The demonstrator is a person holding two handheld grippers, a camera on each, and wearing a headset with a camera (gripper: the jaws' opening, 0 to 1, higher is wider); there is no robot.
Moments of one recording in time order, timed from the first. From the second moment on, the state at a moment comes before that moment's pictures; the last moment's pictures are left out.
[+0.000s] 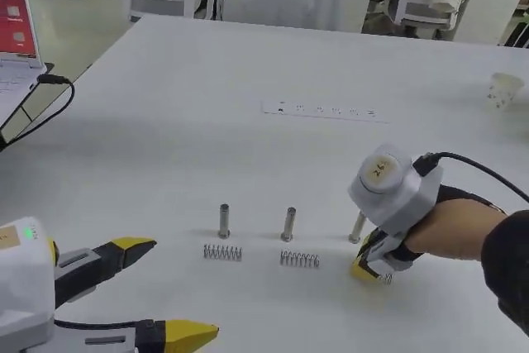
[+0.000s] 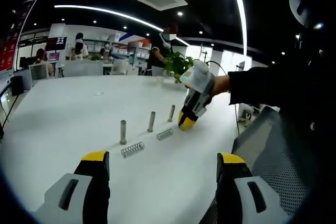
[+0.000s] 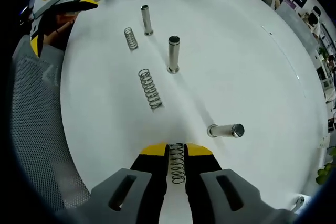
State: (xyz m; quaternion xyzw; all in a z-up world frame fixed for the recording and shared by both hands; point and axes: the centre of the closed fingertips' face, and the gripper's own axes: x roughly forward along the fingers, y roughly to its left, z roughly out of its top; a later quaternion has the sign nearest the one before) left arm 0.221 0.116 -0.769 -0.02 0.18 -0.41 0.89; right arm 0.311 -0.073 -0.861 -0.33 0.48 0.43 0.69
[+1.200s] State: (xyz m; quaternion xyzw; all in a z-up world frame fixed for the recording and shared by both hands) left arm 0.219 0.104 -0.759 -0.01 0.17 -0.42 0.89; right arm 0.302 -0.052 -0.809 -0.26 0.41 0.43 0.76
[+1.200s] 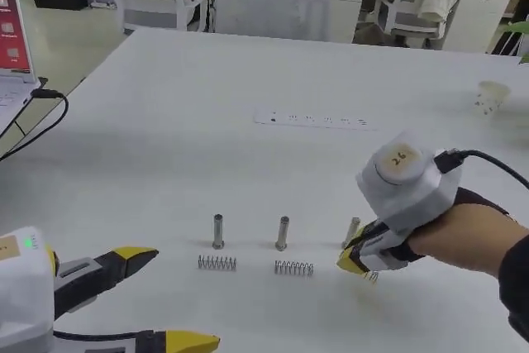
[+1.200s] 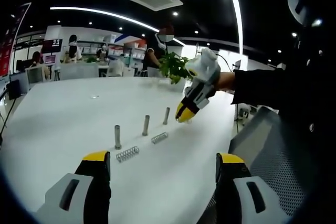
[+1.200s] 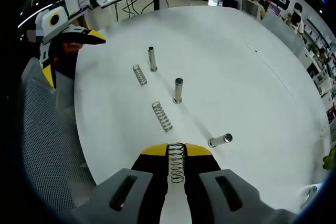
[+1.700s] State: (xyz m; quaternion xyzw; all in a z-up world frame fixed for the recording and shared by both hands) left arm 0.225 0.095 -0.742 -0.03 0.16 -0.44 0.88; right arm 0.302 -0.020 -0.749 -0.17 0.33 0.46 0.81
